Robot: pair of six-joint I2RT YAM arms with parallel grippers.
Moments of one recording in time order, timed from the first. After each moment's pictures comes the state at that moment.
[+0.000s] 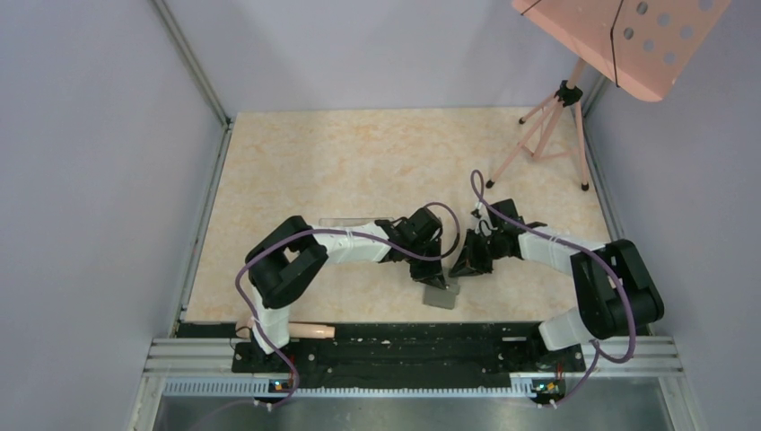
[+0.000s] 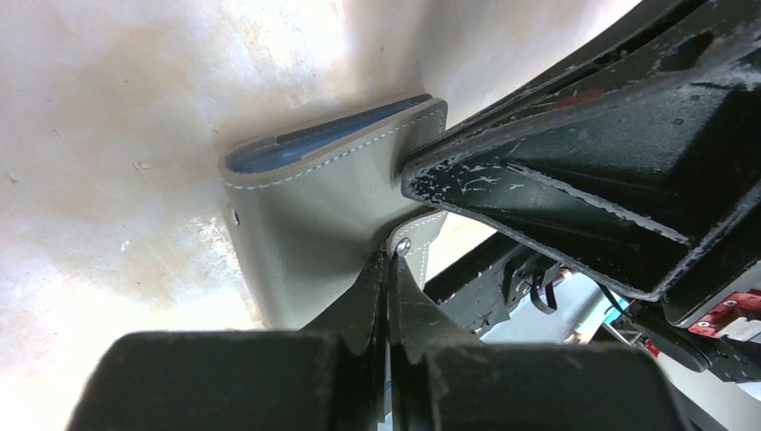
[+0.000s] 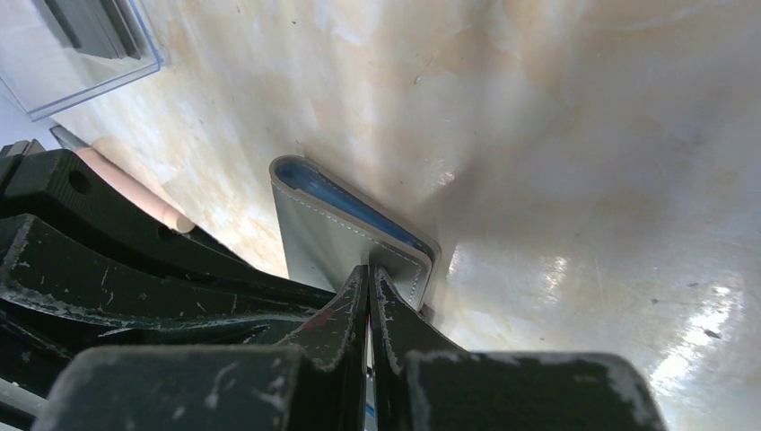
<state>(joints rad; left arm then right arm) -0.97 1.91 1.17 -0.26 0.35 -0.97 0.31 1.47 0.61 -0.31 -0.58 0.55</state>
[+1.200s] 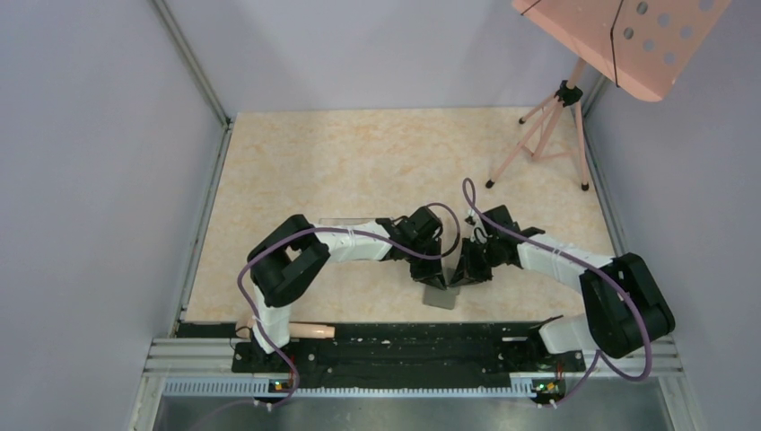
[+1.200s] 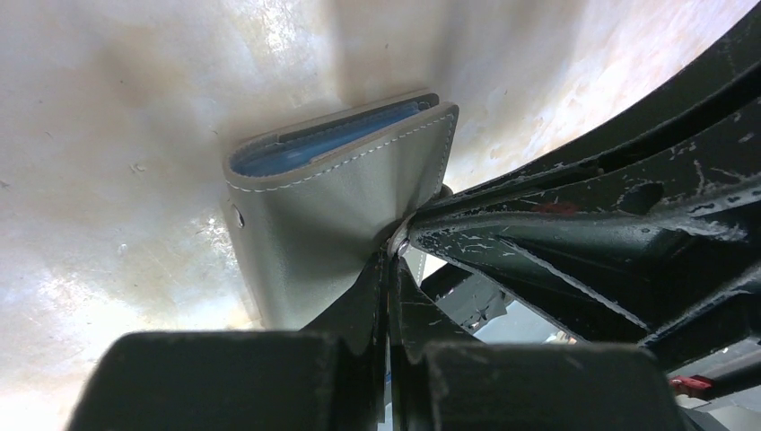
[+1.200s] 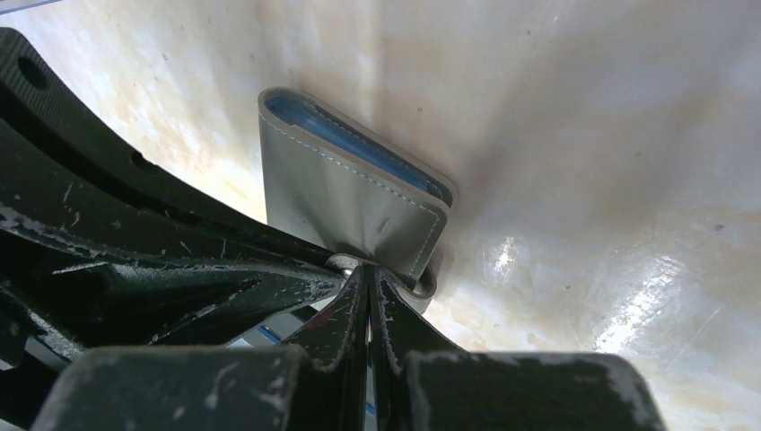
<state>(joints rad) -0.96 1.92 1.18 -0.27 0.38 -0.97 0.41 1.35 0.58 -0.40 -0.49 0.53</state>
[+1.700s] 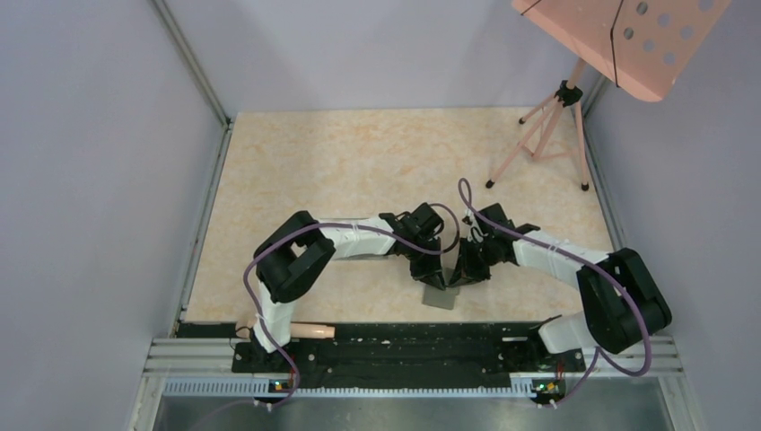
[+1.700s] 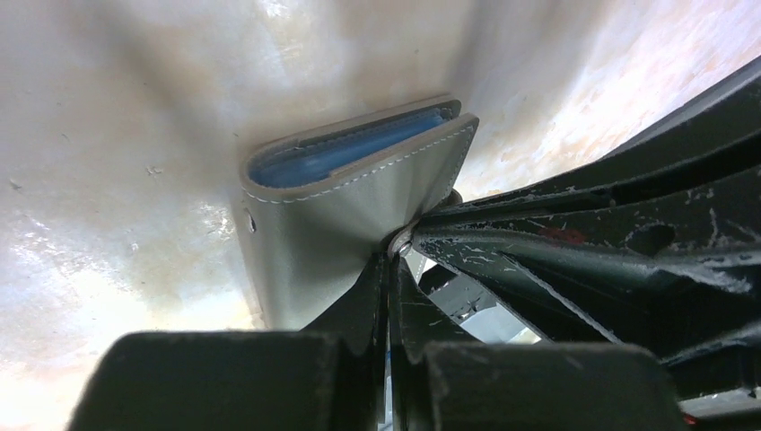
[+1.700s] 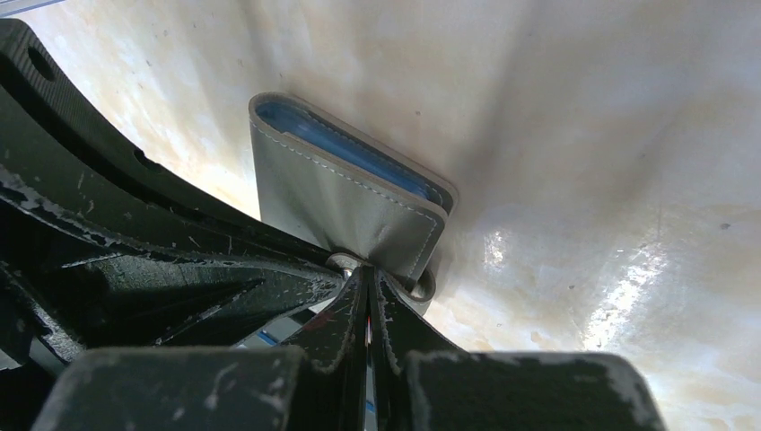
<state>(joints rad) -0.95 1.97 1.24 -0.36 0.41 -0.99 0.44 1.39 0.61 -0.42 -0.46 0.54</state>
